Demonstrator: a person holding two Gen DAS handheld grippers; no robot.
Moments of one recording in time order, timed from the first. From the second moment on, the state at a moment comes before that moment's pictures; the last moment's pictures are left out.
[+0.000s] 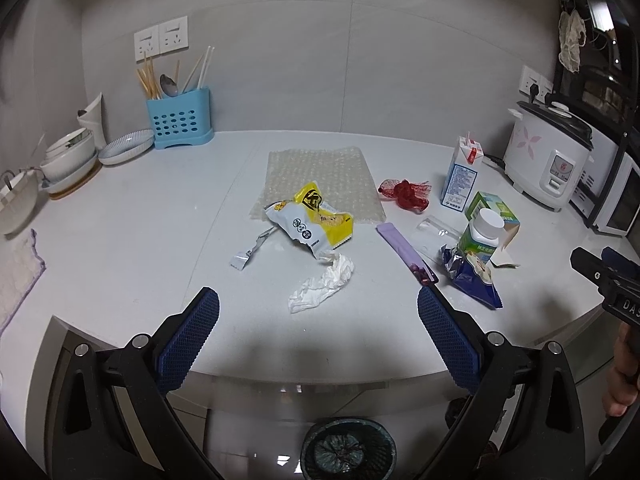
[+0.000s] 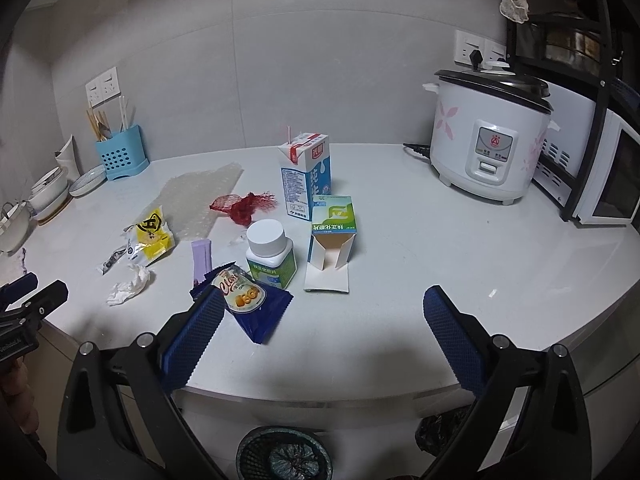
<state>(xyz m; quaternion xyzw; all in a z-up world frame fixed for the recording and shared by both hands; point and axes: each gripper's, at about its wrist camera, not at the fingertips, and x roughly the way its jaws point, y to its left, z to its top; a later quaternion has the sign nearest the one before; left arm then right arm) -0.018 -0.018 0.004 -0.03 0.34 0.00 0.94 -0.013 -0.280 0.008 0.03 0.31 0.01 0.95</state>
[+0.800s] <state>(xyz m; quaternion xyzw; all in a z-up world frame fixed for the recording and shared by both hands) -0.023 -0.021 0.005 -0.03 0.34 0.00 0.94 -0.018 -0.279 0.013 0.03 0.31 0.01 0.95</state>
